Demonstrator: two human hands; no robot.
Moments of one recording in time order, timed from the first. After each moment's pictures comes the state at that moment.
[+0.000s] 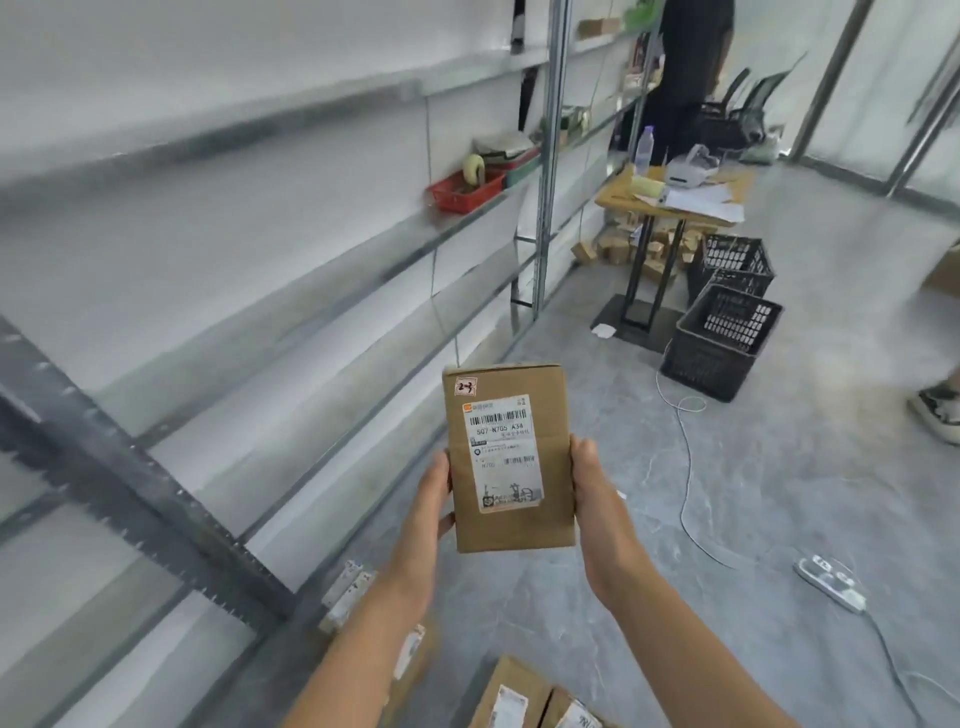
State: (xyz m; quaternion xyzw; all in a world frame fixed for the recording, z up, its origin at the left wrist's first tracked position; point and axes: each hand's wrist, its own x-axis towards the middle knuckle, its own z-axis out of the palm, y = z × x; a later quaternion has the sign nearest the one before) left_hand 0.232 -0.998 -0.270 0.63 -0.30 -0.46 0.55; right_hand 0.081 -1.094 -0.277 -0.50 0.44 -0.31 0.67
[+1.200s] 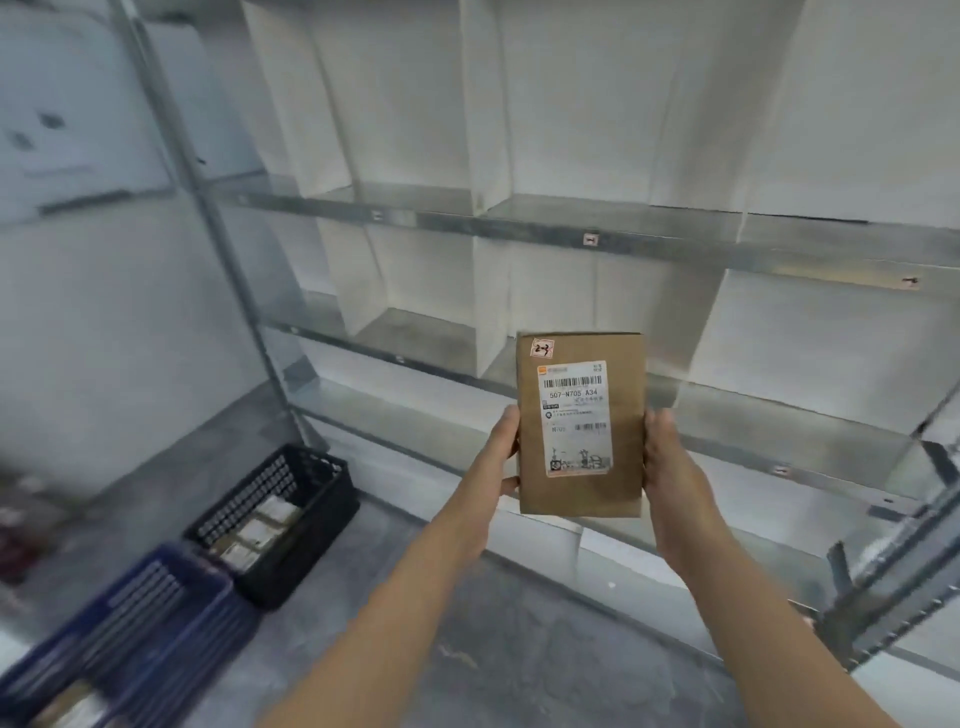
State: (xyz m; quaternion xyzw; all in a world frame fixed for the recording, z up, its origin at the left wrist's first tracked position) left_hand 0.366 -0.267 -0.154 0.70 0.08 0.01 0.71; right_hand 0.437 -0.450 -0.164 -0.67 0.00 0.12 0.73
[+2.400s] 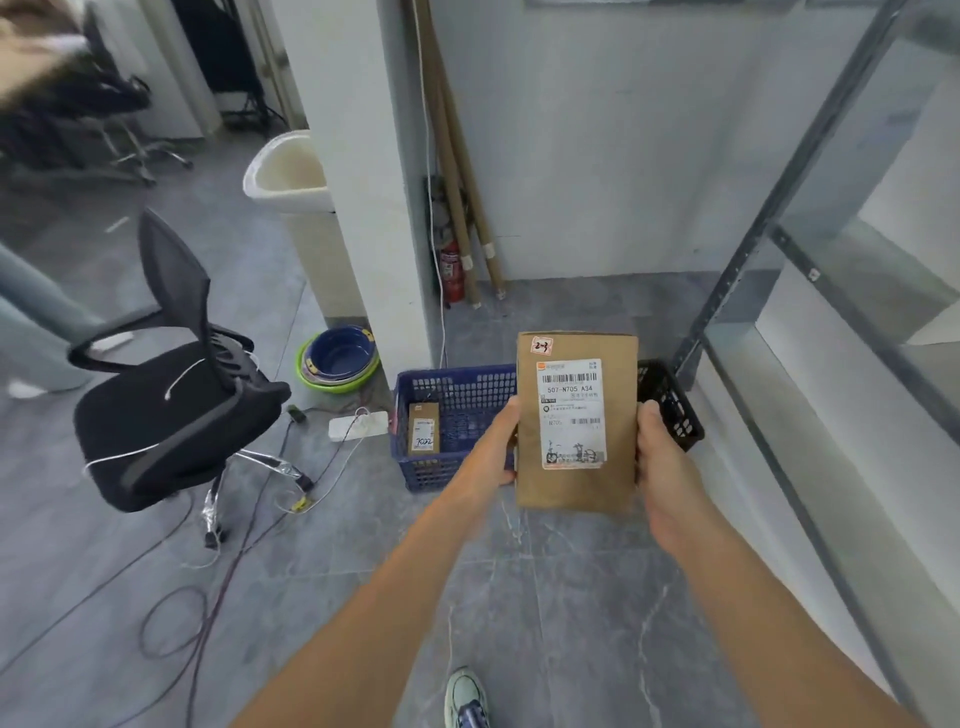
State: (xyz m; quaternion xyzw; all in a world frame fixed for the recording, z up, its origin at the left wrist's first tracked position) left_hand 0.152 0.158 -0.281 0.40 0.53 0.32 0.68; right_hand 0.345 0.125 -0.288 -0.66 -0.23 0.54 0.48
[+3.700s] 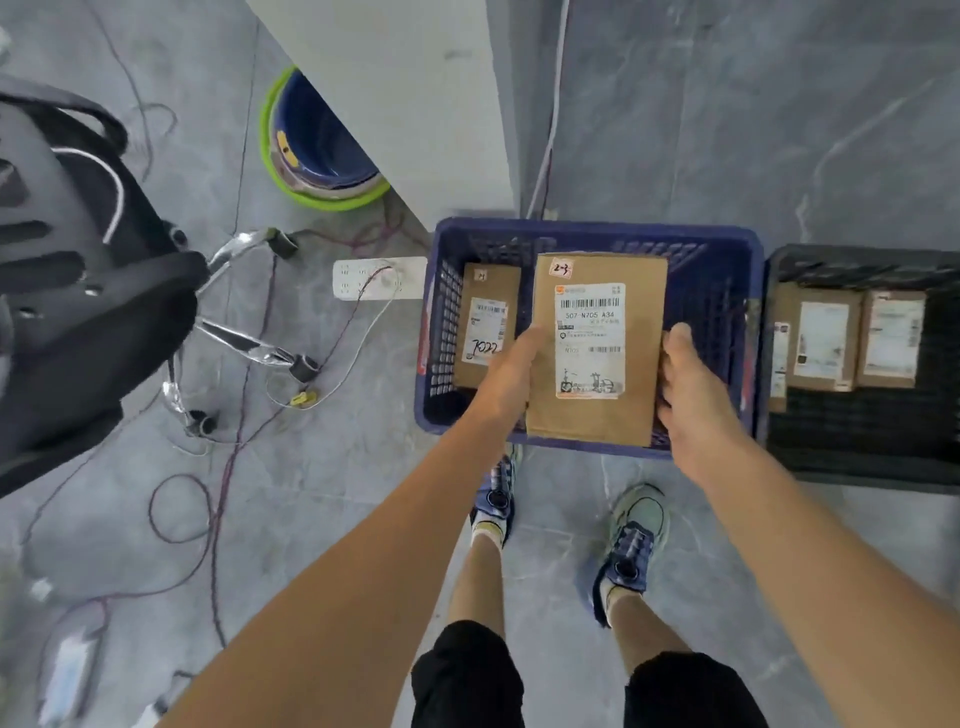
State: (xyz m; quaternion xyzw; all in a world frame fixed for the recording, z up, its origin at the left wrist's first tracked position) left_hand 0.091 0.630 -0.750 0.16 0.72 0.17 0.66; right_hand 0.278 0.633 -0.785 -0.74 -0.12 0.63 0.21
